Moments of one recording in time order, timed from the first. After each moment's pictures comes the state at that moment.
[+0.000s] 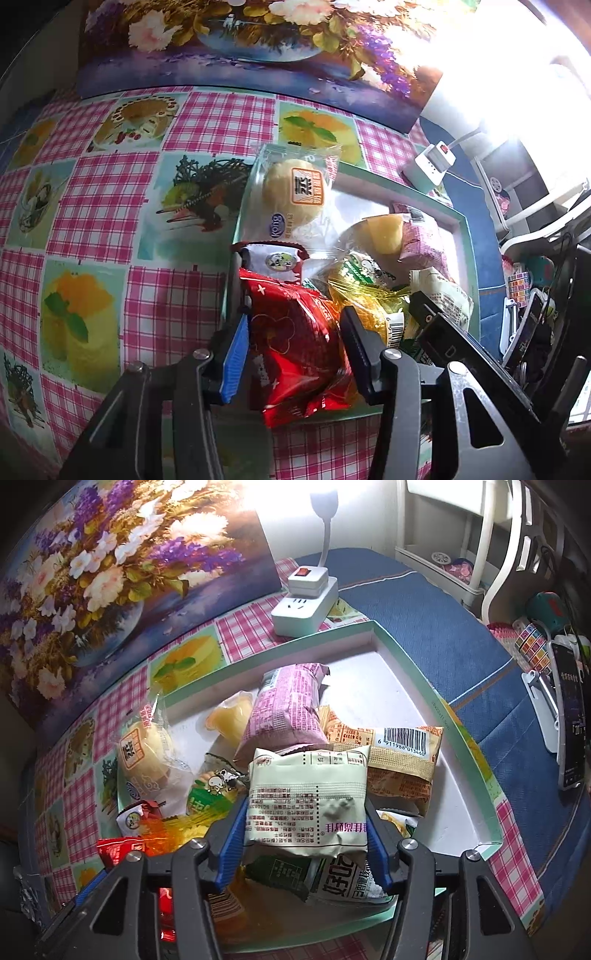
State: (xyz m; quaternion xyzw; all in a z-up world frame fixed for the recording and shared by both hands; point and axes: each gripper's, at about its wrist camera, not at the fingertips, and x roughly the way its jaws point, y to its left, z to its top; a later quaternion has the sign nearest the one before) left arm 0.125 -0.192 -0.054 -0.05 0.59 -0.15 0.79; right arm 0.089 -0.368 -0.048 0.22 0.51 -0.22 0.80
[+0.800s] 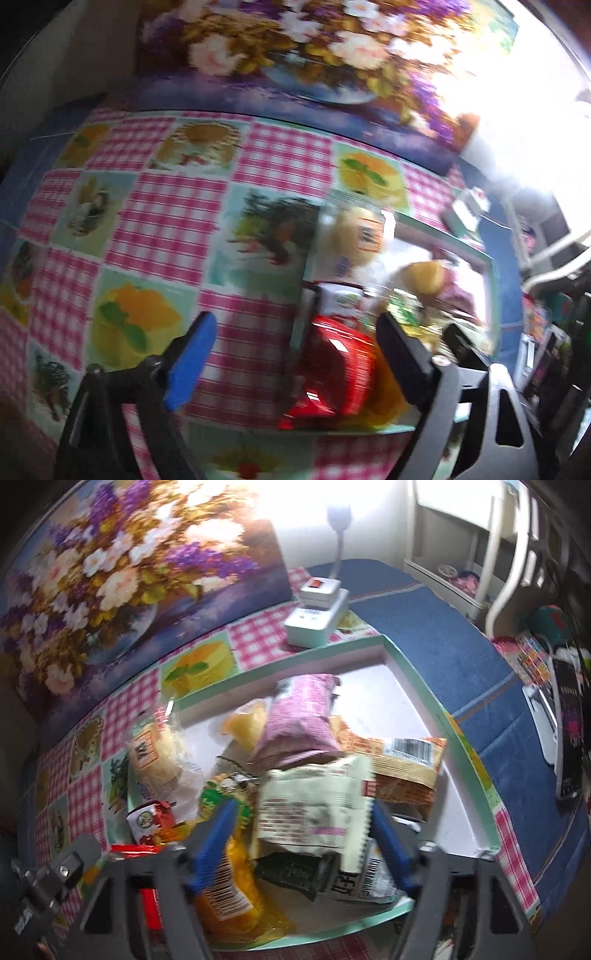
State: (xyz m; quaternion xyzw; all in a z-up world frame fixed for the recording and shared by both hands) left arm 0.136 -0.150 -0.033 -0.06 0.56 -0.06 0.83; right arm 0.088 -0.359 -0.042 0.20 0.50 -0.20 0.82
